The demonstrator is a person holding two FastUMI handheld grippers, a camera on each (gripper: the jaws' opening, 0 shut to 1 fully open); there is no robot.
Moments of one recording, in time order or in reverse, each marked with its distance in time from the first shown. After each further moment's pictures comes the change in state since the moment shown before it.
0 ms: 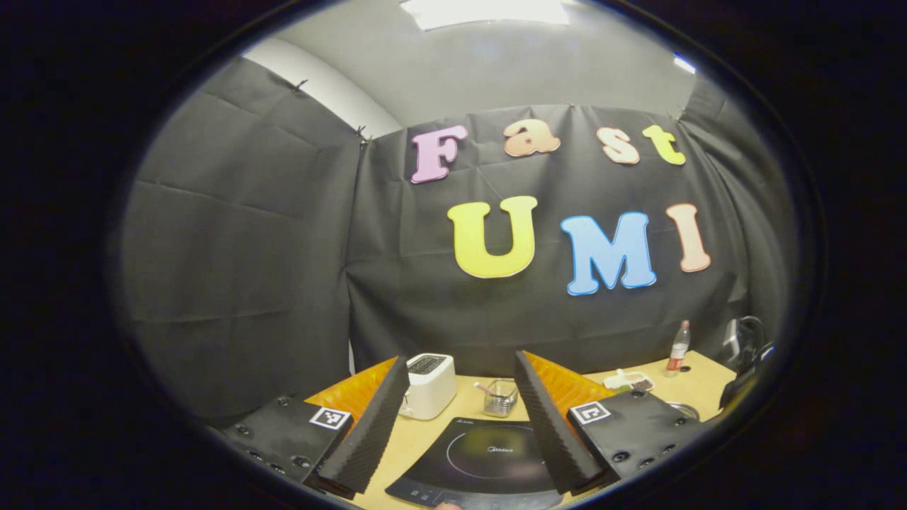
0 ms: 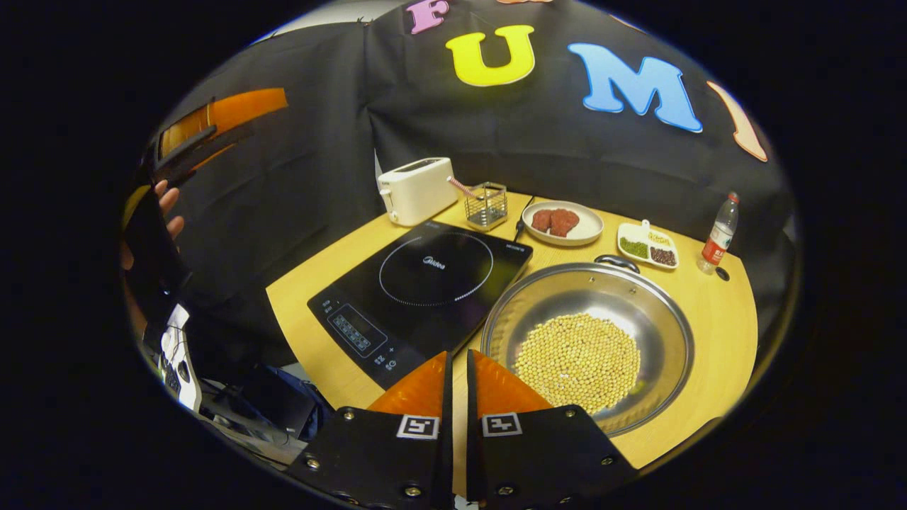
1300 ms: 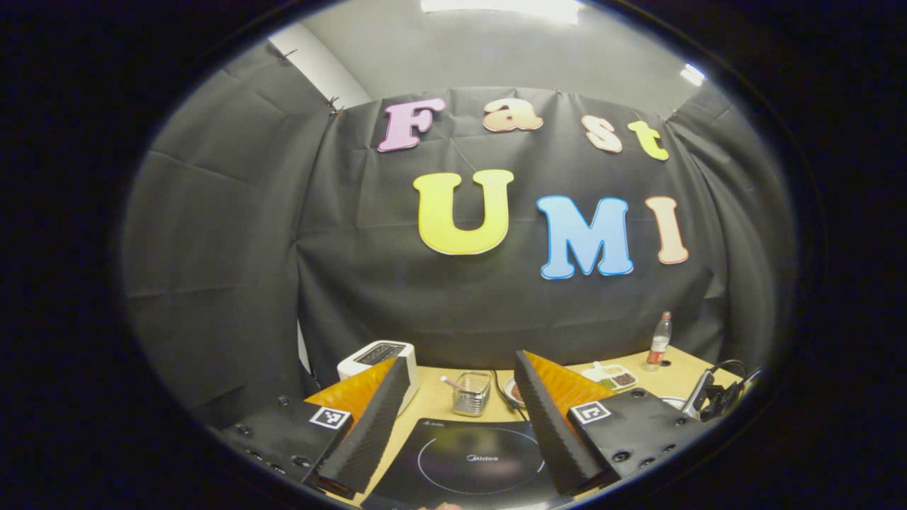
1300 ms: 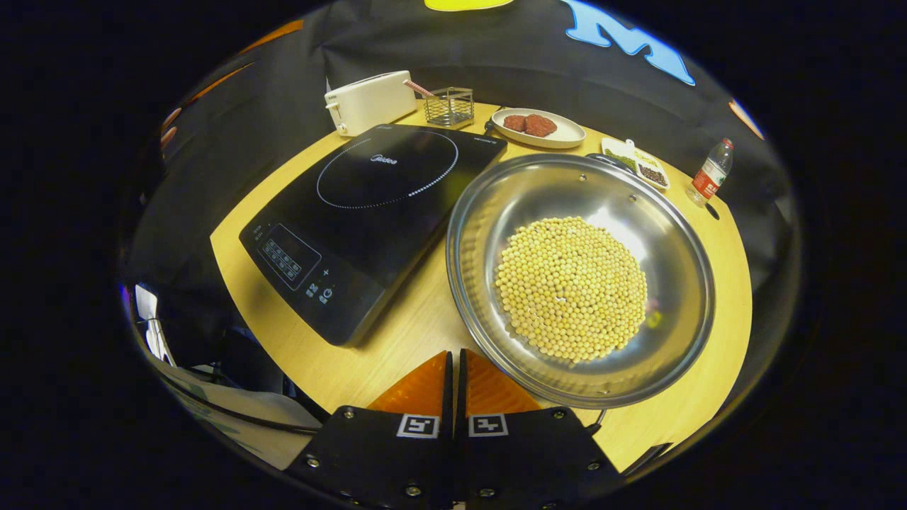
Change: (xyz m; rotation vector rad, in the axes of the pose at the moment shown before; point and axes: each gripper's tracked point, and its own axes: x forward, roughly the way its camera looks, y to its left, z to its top) left arm 0.087 -0.030 -0.051 -0.056 0.051 -0.199; right arm 0.032 -0.026 -0.085 0.057 0.316 -0.181
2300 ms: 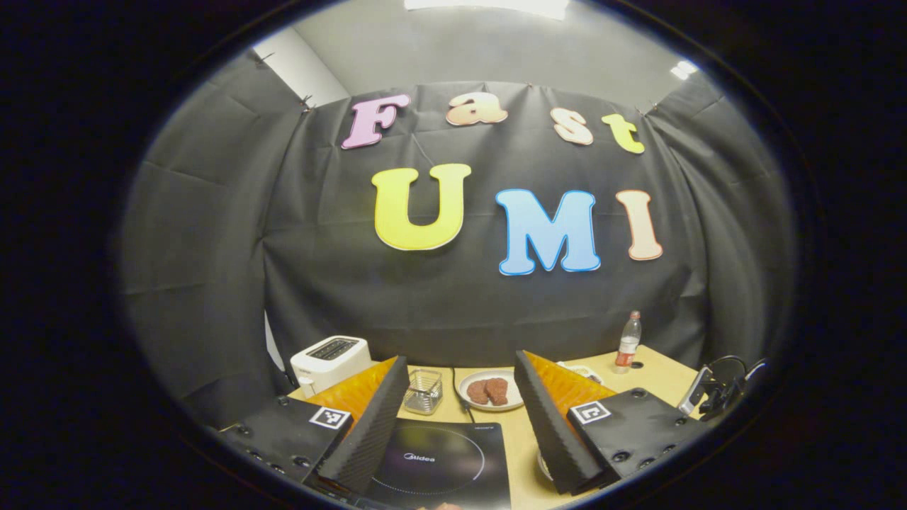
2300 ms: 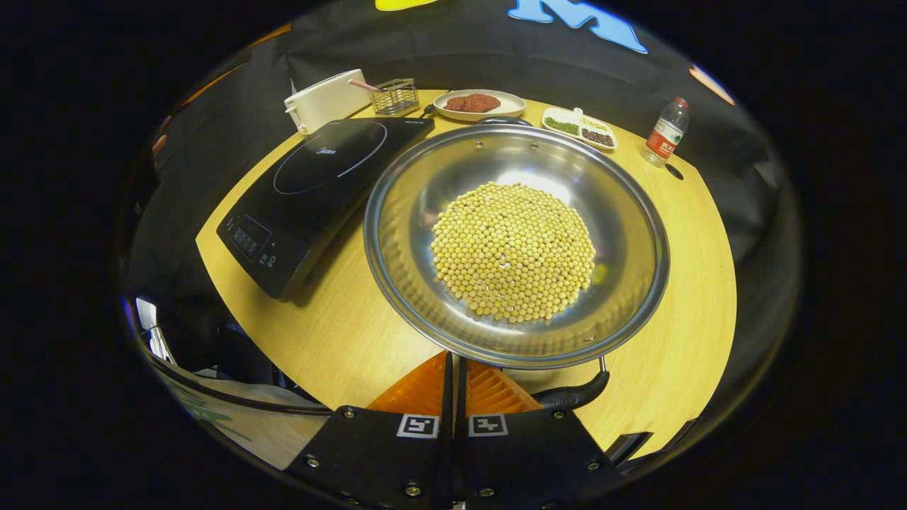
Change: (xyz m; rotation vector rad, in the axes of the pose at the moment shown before) left arm 0.009 -0.105 -0.002 0.012 0.022 -0.067; right arm -0.029 -0.083 -0.043 0.080 0.072 -0.043
